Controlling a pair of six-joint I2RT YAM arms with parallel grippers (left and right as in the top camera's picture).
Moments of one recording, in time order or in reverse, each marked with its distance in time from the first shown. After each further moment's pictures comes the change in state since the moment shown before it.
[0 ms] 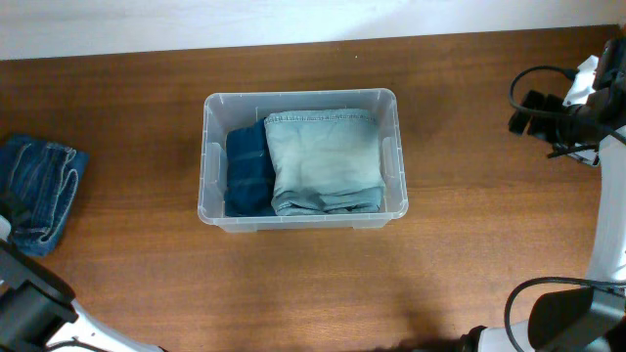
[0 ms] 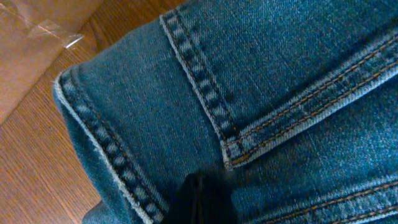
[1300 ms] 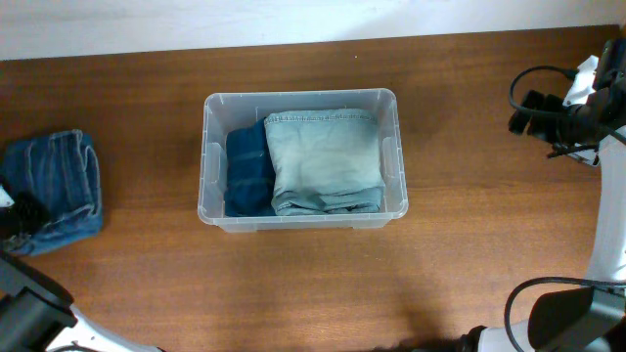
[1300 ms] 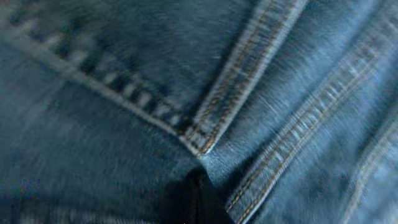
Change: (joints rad) left arm 0.025 -0.021 0.051 -0.381 0.447 -0.115; right arm 0.000 0.000 0.000 0.000 0.000 0.000
